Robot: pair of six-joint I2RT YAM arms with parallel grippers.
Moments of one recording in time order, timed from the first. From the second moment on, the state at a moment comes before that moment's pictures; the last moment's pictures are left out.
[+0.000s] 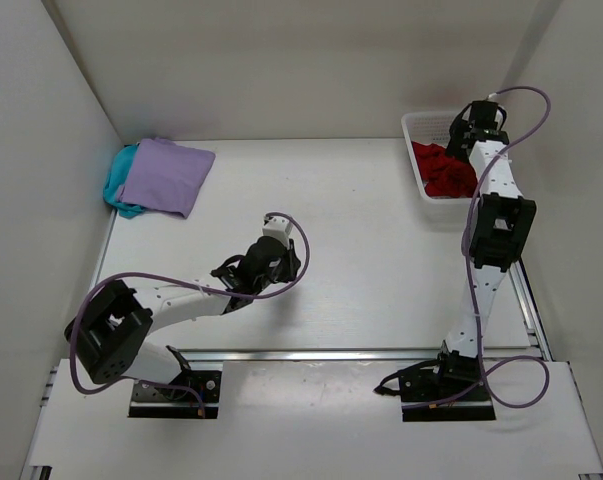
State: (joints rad) left arm -0.84 1.40 0.66 0.21 -0.25 -0.49; right arm -0.17 2.25 2.08 -0.57 0.18 0.22
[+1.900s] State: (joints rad) left arm -0.57 1.30 0.63 0.23 -0.08 -0.62; right arm 0.43 1.39 1.98 -0.40 0.04 0.14
